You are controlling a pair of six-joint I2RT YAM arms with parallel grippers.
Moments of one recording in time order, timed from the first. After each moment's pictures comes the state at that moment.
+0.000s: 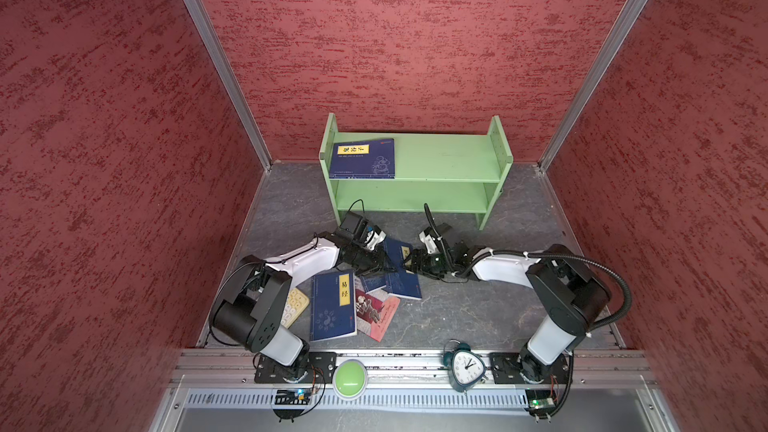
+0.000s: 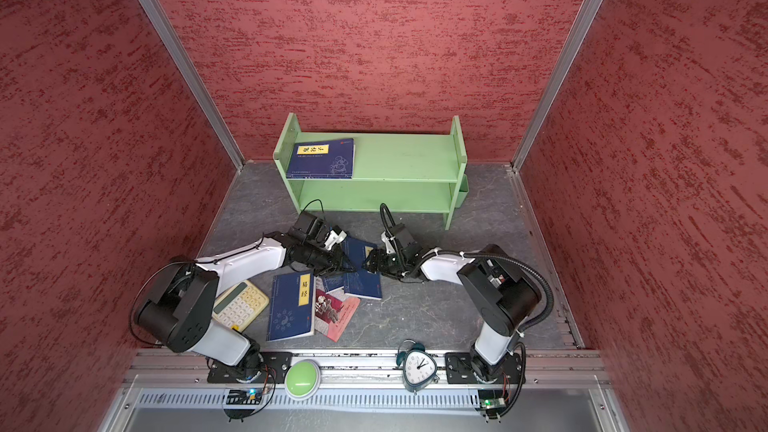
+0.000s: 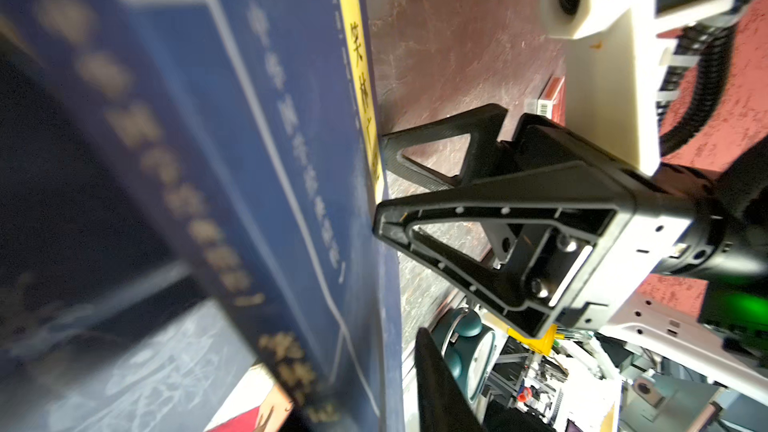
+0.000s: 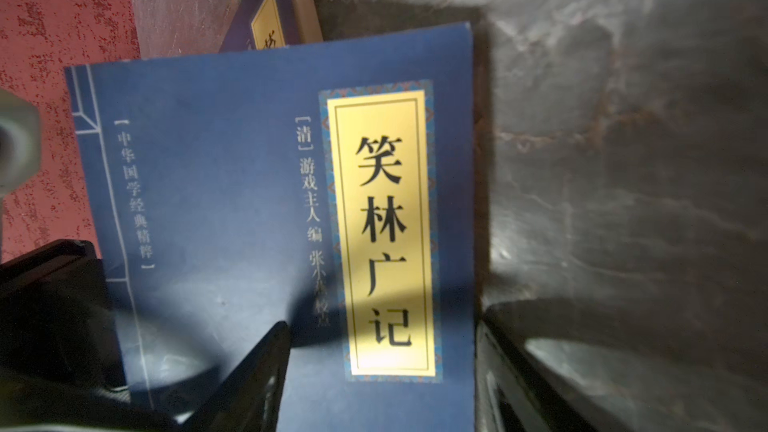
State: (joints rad) left arm -0.46 1.54 0.83 -0.42 0.73 -0.59; right arm 0.68 1.70 0.79 0.03 -0.41 0.88
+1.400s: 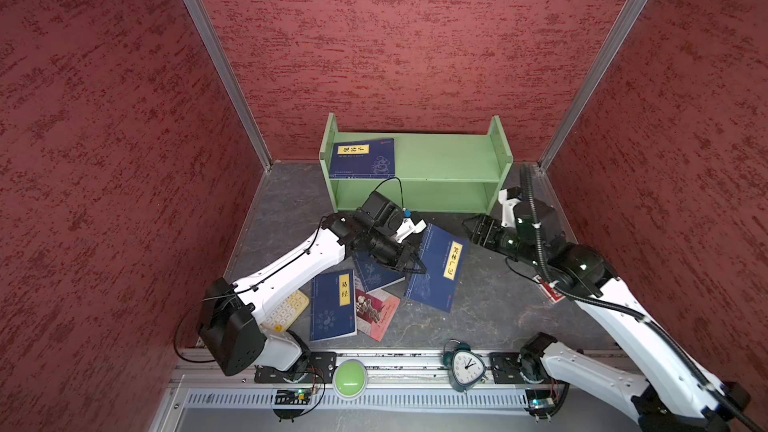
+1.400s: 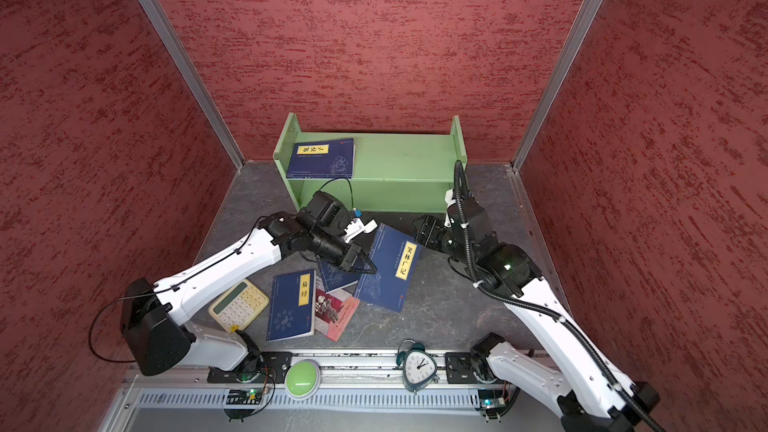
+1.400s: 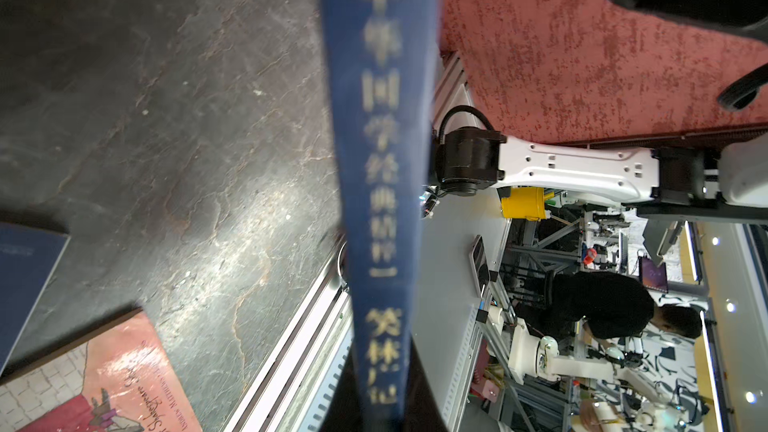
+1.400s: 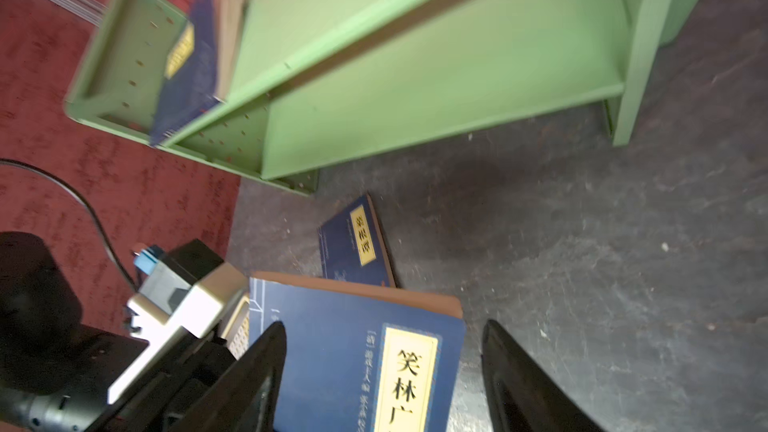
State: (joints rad) left arm -0.73 1.43 1.29 -0.81 0.79 -0.36; right arm 0.56 0.94 1.19 -0.78 0.03 0.76
